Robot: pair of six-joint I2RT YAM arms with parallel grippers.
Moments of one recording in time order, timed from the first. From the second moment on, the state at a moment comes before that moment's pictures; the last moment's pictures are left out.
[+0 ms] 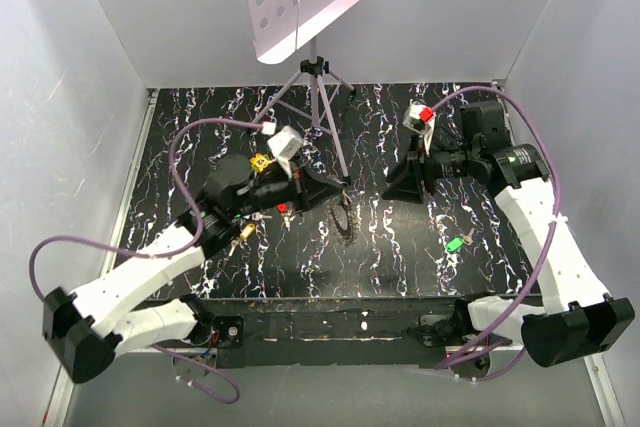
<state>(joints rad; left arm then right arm) -0.78 0.97 0.86 0.18 0.42 -0.37 0.32 1.18 1.36 -0.93 -1.06 -0.37</state>
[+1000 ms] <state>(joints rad) -0.80 2.43 2.07 0.22 -0.12 -0.58 -0.26 0.97 0.87 -0.60 -1.19 -0.27</state>
